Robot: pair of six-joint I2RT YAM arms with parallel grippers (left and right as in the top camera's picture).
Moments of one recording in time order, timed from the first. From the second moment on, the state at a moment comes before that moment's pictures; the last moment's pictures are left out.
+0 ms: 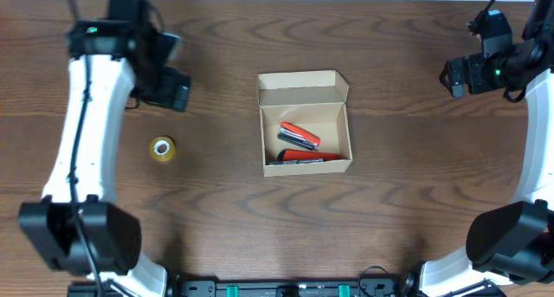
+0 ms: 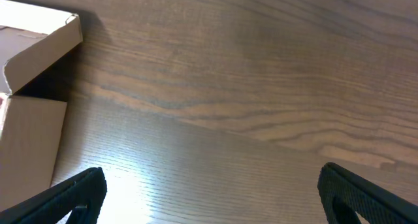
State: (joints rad) left arm -0.01 1.76 1.74 -1.32 0.01 0.18; right arm -0.31 1.75 1.78 -1.14 -0.22 -0.48
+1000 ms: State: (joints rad) left arm 0.02 1.55 1.03 -0.78 0.02 -0.07; right arm -0.31 1.75 1.78 -1.14 -0.25 -0.48
